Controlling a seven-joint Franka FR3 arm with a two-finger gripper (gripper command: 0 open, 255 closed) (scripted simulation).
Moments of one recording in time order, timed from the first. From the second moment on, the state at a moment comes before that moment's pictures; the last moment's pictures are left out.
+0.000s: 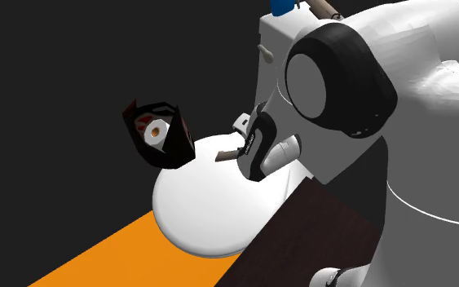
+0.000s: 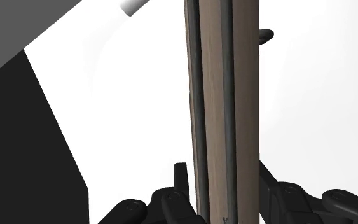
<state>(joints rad) -0.32 0.59 -0.12 -2.43 -0.12 3.28 -1.19</state>
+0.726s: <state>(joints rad) -0.32 0.49 -0.12 -2.46 -0.12 3.22 -1.20</state>
